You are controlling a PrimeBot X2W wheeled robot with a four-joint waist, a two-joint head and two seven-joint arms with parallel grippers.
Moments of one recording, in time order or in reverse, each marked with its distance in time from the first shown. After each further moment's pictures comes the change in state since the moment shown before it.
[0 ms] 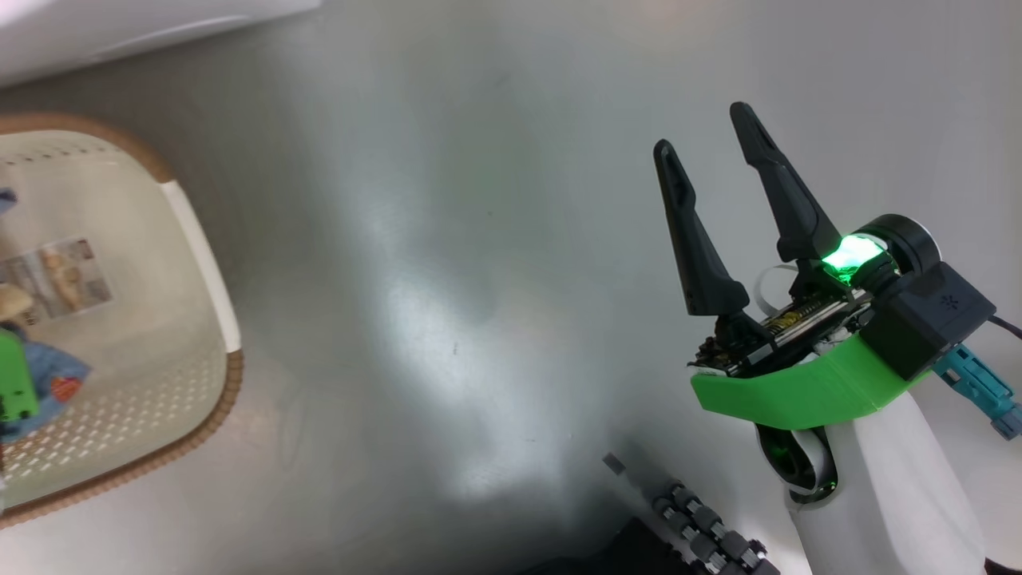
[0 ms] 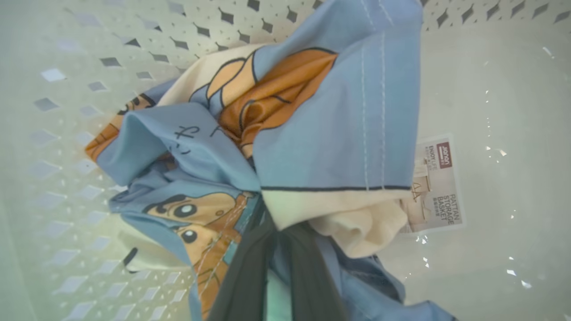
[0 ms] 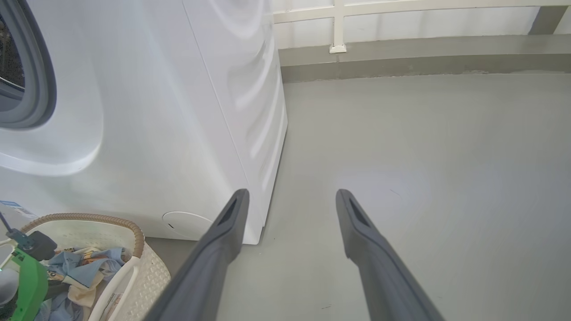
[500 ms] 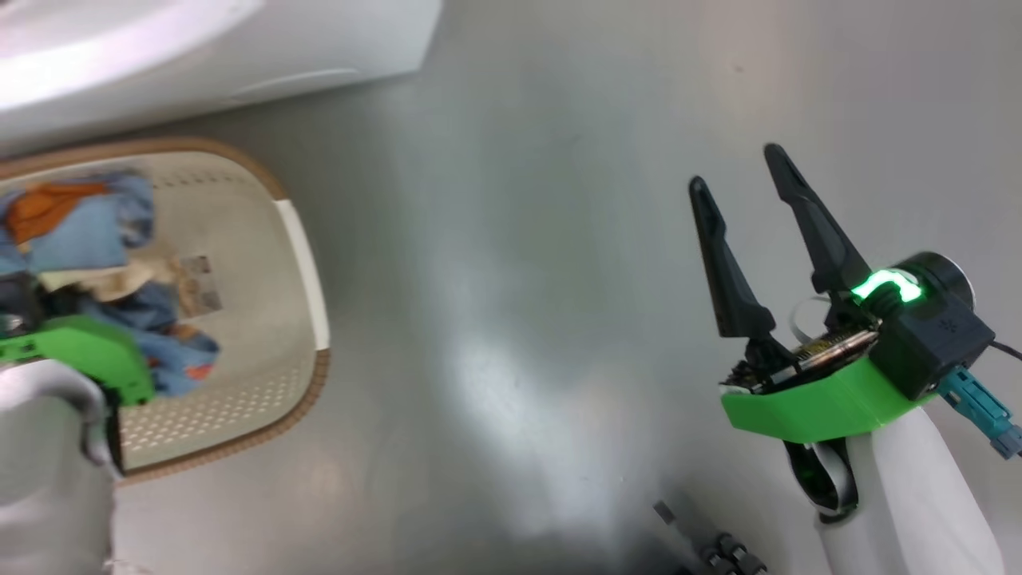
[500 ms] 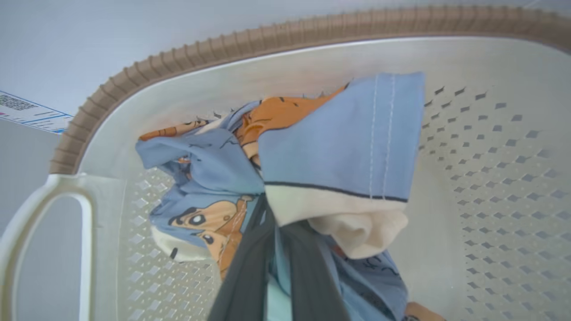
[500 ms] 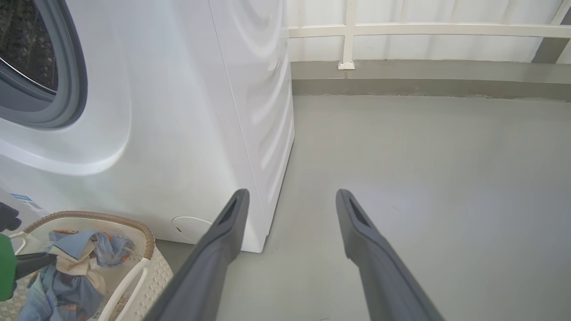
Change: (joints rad) left arm 0.099 -0.144 0.069 -0.139 -0.071 -0.015 -0.148; right arm 0.068 -0.021 -0.067 0.024 -0.098 0.000 0.000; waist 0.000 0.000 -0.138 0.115
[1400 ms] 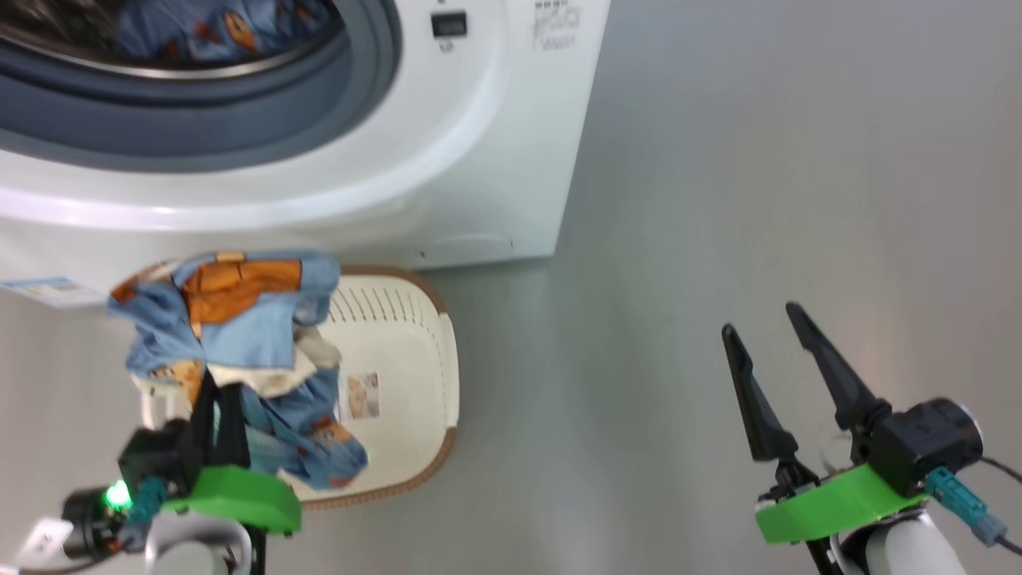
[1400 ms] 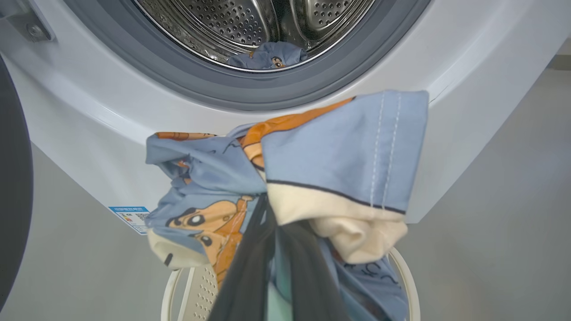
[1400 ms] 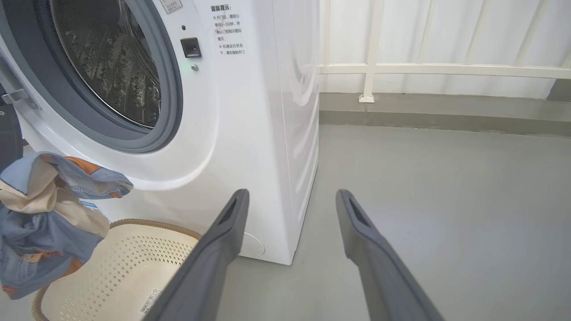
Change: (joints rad) left arm 0.562 -0.171 0.122 -0.764 0.164 0.022 0.000; right arm 0.245 -0.031 -0.070 0.074 -0.040 0.000 0.001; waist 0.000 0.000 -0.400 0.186
